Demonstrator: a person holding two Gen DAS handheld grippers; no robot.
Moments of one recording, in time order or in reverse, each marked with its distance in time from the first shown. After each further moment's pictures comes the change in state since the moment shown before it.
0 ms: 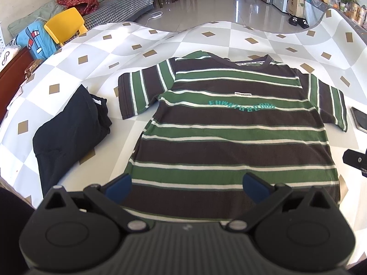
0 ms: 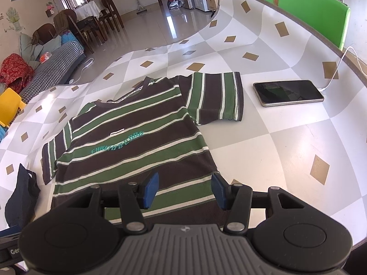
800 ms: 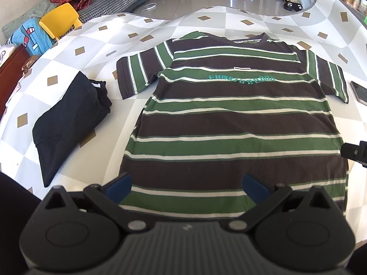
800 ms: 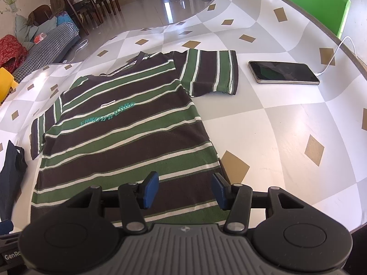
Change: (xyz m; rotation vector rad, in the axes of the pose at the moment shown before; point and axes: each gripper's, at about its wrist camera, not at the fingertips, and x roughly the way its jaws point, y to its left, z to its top) left arm 0.005 0.003 -0.031 0.047 0.049 0.007; right arm 0.009 0.002 -0.031 -0.051 0.073 -0.058
